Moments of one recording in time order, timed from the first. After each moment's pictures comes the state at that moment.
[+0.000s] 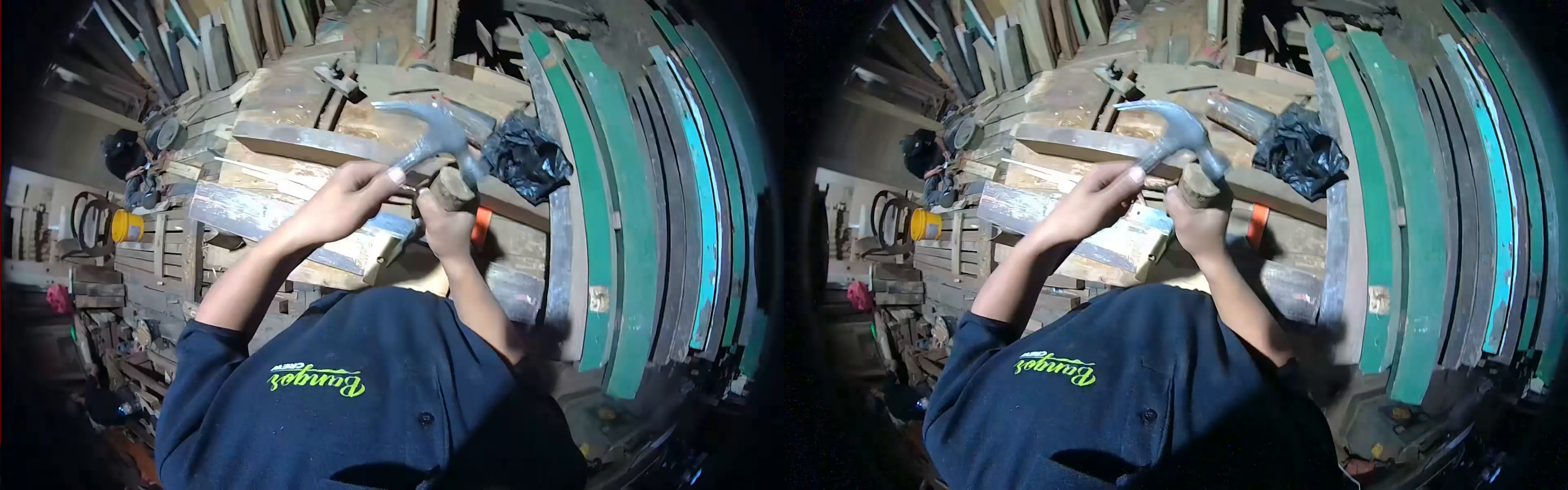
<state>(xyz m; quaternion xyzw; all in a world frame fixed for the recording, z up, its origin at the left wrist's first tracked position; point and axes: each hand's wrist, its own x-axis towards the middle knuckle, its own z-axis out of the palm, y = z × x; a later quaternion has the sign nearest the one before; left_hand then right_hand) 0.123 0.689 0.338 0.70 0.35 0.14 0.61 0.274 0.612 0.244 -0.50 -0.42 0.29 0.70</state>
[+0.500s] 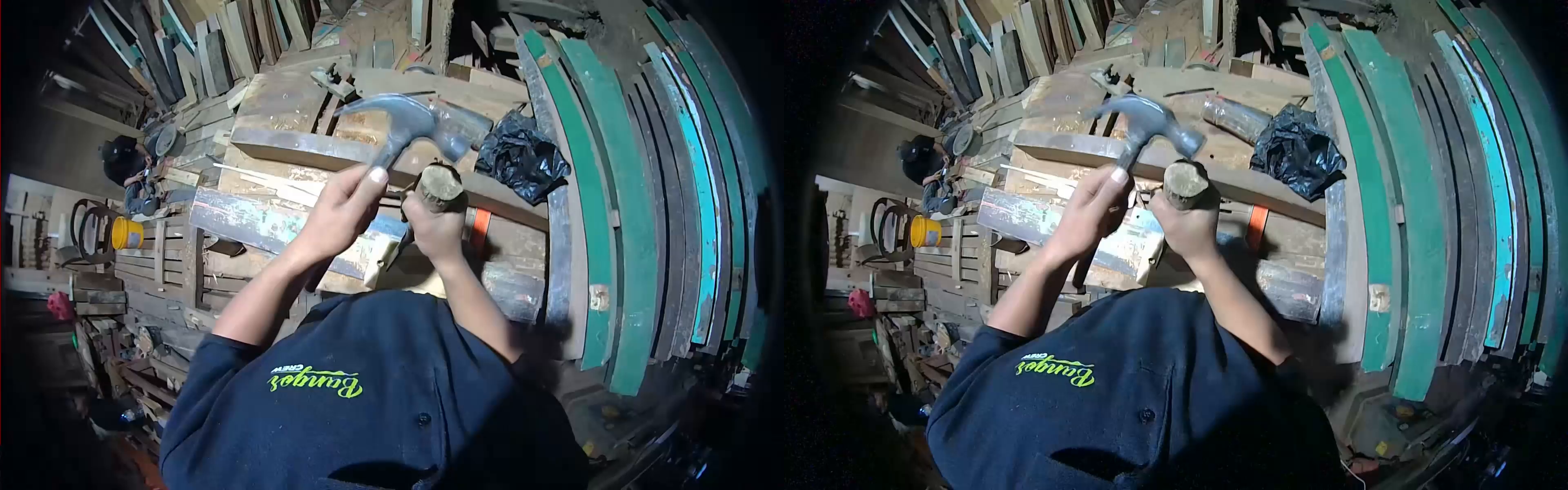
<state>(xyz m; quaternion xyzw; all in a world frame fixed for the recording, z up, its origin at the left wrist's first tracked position) 0.118 0.679 0.318 0.62 0.34 0.27 0.66 0.266 0.622 0.245 -0.49 -0.44 0.28 0.70</state>
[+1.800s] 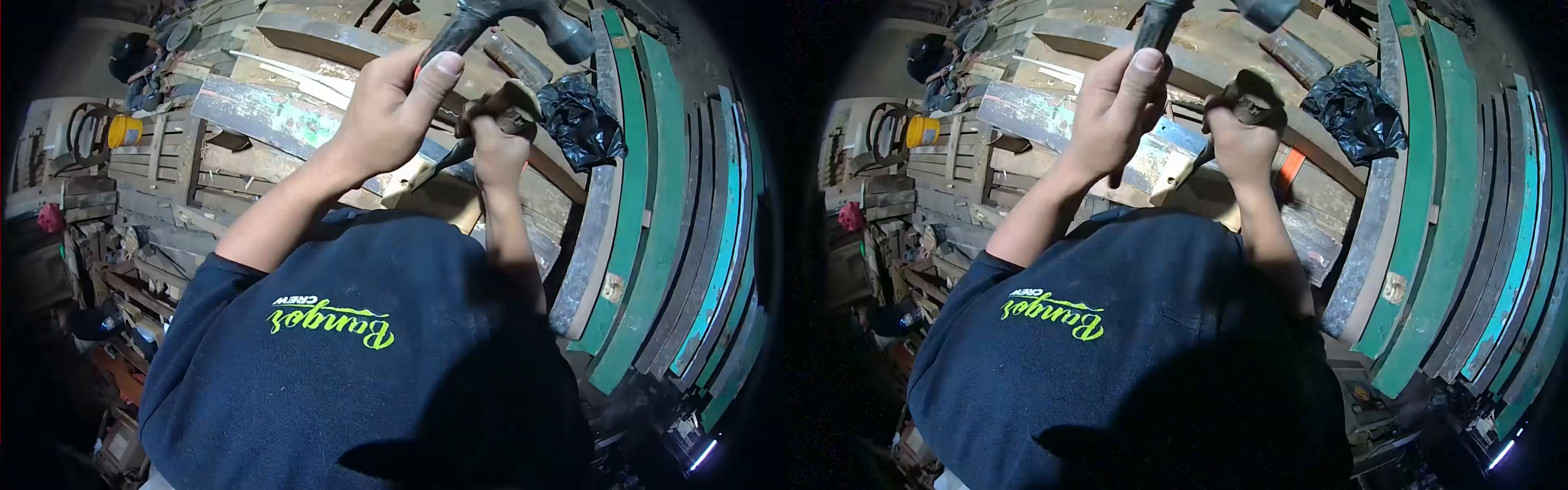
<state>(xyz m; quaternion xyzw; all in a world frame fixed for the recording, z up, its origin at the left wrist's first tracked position) 0.120 0.671 0.319 0.65 0.32 0.44 0.53 0.269 0.635 0.241 -0.49 -0.40 0.35 0.70</state>
